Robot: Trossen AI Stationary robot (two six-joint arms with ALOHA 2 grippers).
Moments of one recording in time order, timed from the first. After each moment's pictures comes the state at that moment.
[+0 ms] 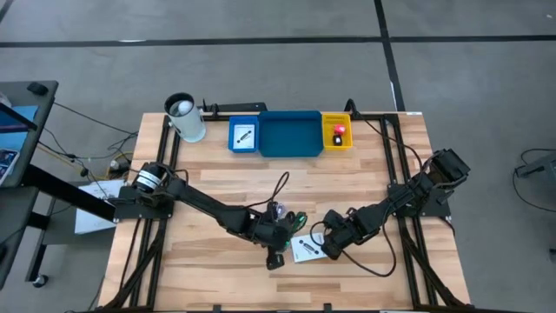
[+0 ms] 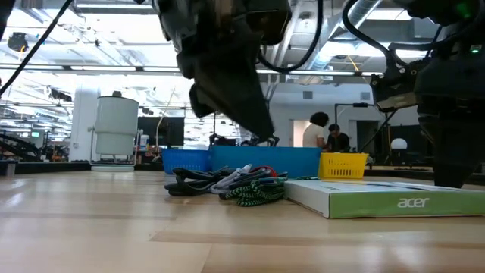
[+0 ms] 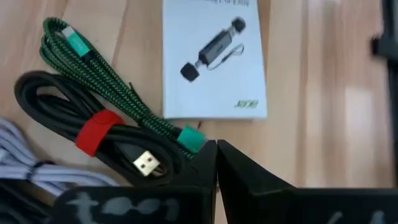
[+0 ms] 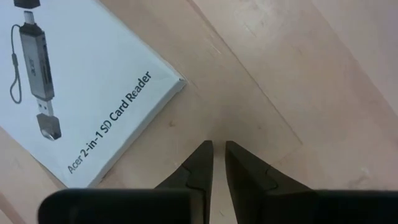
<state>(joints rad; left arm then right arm) -0.36 1.96 1.34 -0.31 -0.08 -0.52 0.53 1.67 0.84 -0.54 0.13 1.14</state>
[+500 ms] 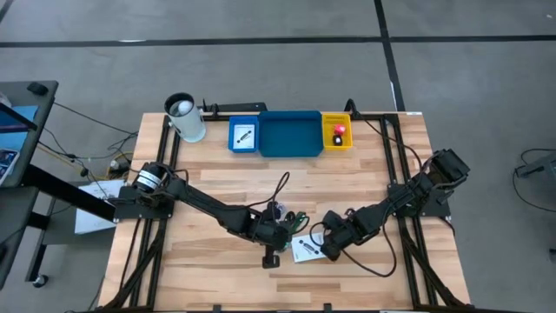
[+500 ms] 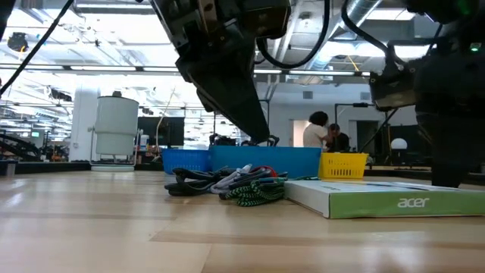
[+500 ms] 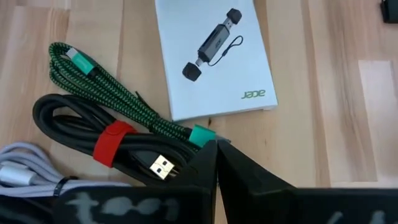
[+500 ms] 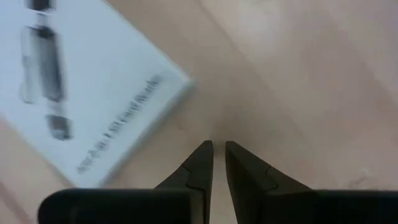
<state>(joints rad) -0.36 1.96 1.35 -0.34 -0.09 -0.35 0.54 1.67 0.84 -0.49 0.13 1.13</state>
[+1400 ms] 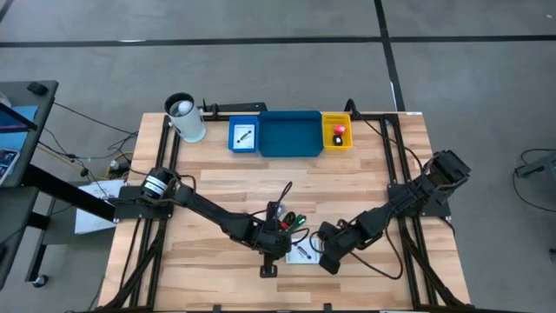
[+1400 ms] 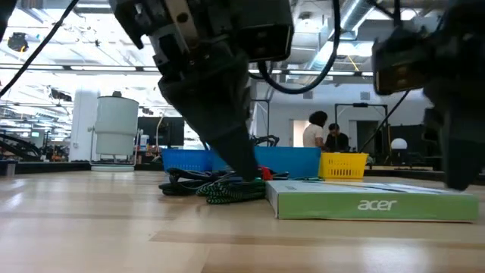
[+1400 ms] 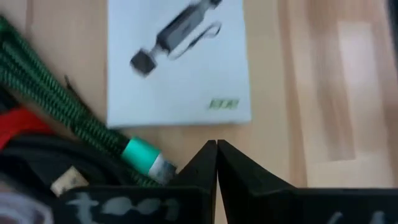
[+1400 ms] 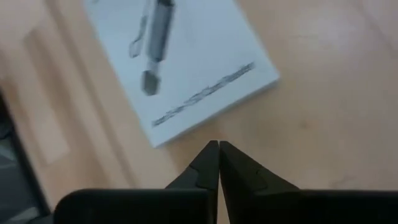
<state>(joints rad) -0.39 2.04 1.35 -0.30 0.02 -0.38 0.59 1.67 0.85 -0.29 0.05 1.07</state>
